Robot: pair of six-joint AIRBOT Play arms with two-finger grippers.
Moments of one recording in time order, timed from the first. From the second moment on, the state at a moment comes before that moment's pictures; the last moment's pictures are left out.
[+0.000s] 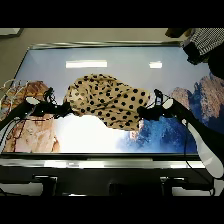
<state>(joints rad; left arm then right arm) 0.08 -1.56 1.04 0.77 -0.91 -1.32 0.10 -1.53 1.00 -0.94 0.78 1.46</state>
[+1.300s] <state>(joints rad) 0.08 -0.84 1.78 1.09 -0.85 -1.41 0.10 -0.58 1.64 -1.22 1.15 1.81</state>
